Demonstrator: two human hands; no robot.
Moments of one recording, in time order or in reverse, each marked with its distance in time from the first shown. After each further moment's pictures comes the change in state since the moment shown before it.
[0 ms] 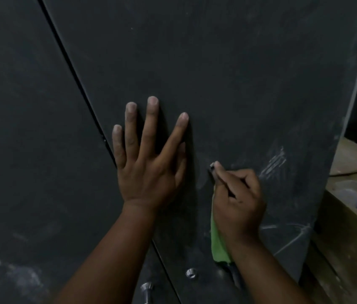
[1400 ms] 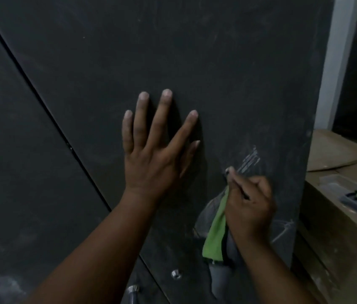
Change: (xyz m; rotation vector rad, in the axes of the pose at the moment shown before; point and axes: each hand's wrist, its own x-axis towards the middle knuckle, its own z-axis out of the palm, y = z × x) left_hand 0.031 0.049 0.011 -0.038 -0.056 0.148; right_hand 0.017 0.038 -0.053 -0.036 -0.003 0.164
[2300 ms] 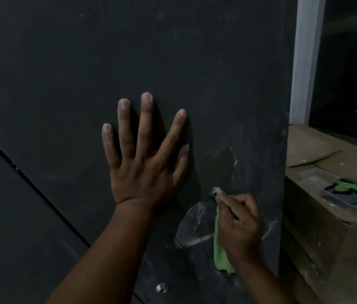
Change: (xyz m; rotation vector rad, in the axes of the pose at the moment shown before) left_hand -0.003 0.033 0.035 0.067 -0.004 -0.044; right_hand -0.016 0.045 -0.016 -0.043 -0.028 0.001
